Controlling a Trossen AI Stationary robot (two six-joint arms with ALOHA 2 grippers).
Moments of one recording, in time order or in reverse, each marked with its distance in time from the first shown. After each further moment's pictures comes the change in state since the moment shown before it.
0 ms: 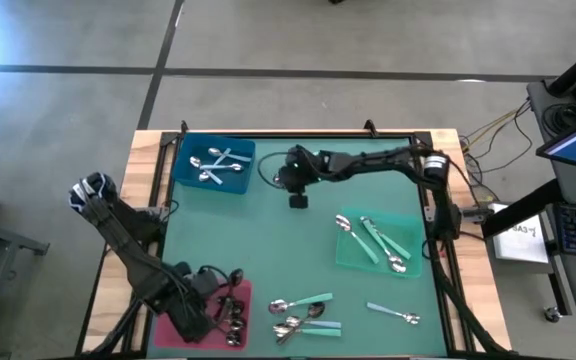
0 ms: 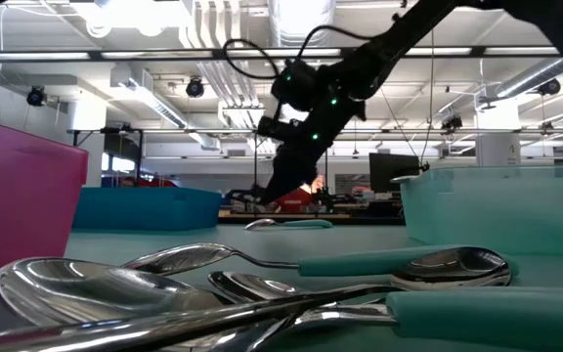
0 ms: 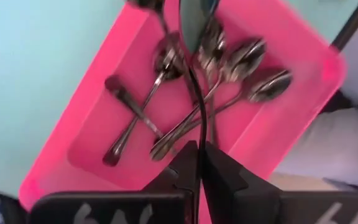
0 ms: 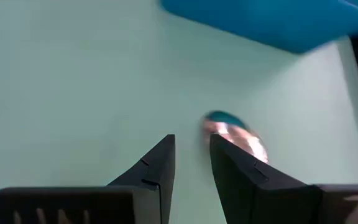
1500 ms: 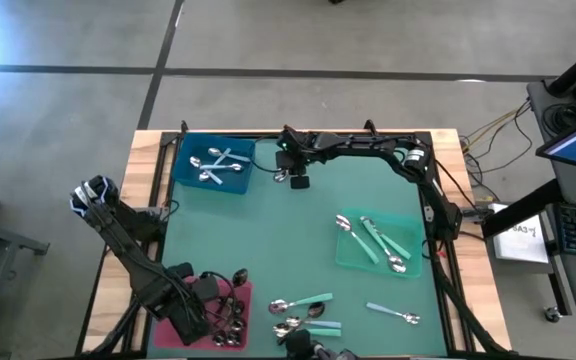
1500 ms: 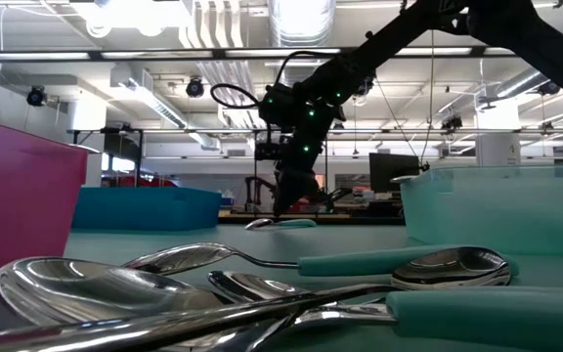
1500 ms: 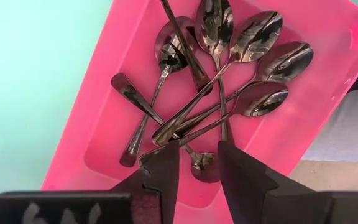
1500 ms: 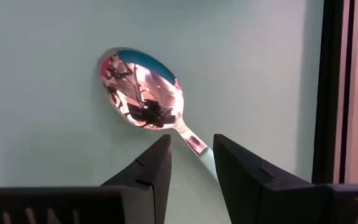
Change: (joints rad) left arm -0.015 0.036 0.000 -0.020 0.014 0.117; right arm -0.118 0.193 0.352 -0.378 0.115 -0.198
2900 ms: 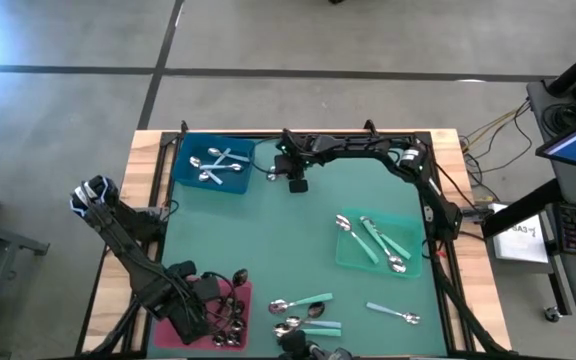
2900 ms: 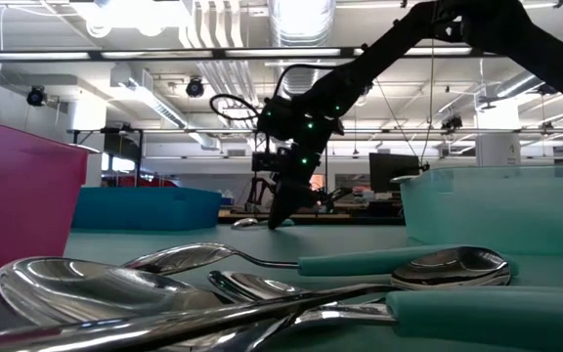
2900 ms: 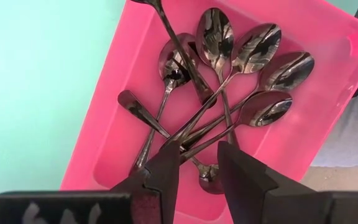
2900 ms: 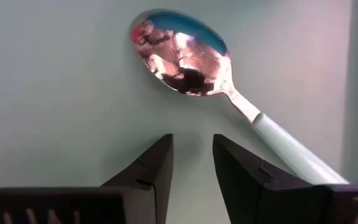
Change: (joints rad) left arm 0.000 0.000 0.000 0.000 -0.052 0.053; right arm -0.005 0.068 -0.018 0.068 -0.072 -0.016
